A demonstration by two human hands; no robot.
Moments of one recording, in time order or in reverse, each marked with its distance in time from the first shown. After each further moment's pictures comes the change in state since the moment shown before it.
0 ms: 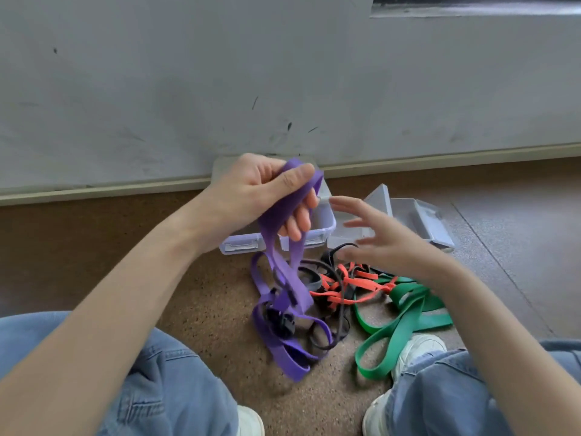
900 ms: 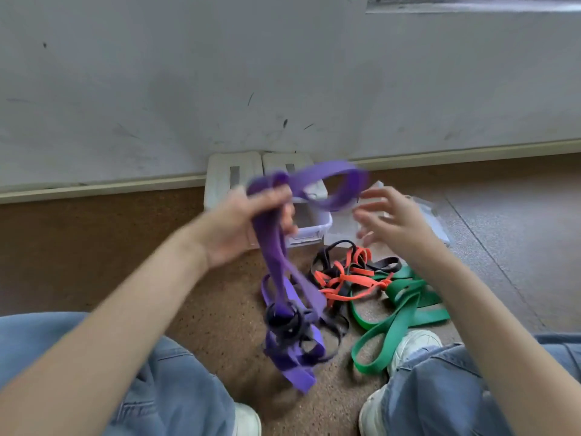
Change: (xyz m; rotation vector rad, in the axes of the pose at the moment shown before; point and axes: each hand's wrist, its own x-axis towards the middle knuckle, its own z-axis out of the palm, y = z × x) left_hand 0.007 -0.062 -0.002 -0.496 -0.010 -0.204; right_hand 0.000 0.010 -0.005 0.342 0.322 0.089
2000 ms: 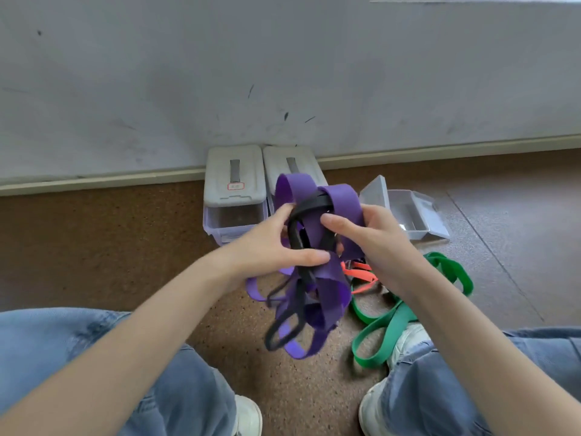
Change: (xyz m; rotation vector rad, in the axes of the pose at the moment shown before) left_hand -0.011 -0.022 0.017 0.534 0.031 -0.141; right_hand -0.014 -0.002 0.038 0.302 -0.101 0.039
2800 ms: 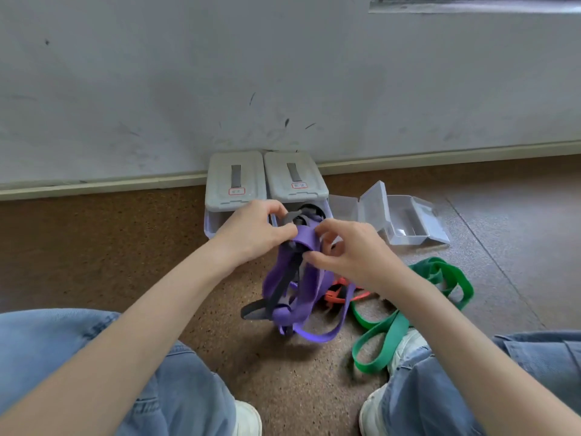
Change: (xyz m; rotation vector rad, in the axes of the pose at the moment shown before) left_hand 0.012 0.004 -0.014 0.398 0.339 0.029; right_hand 0.004 0.003 0.011 -0.835 -0.104 -0.210
